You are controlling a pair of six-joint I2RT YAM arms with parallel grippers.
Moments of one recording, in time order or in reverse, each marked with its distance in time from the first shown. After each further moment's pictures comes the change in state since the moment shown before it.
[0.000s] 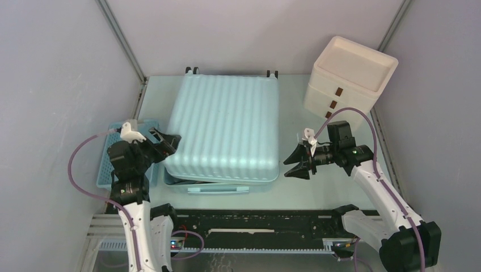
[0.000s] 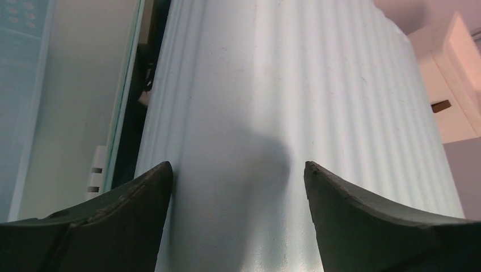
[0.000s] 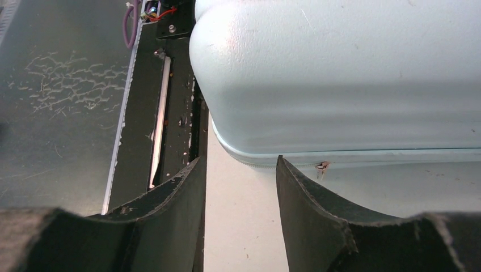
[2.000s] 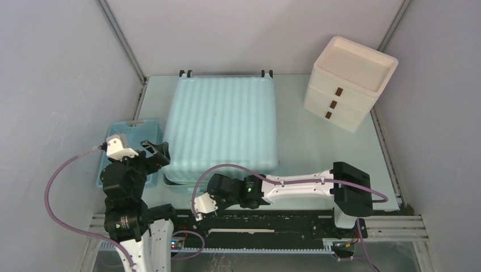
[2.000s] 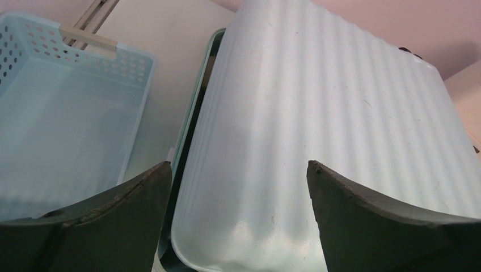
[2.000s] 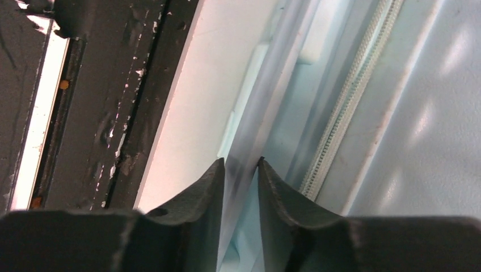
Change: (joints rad) left arm -0.087 -0.232 0.164 -0.229 -0.345 0.109; right arm 1.163 0.751 0.452 0.312 1.279 0.000
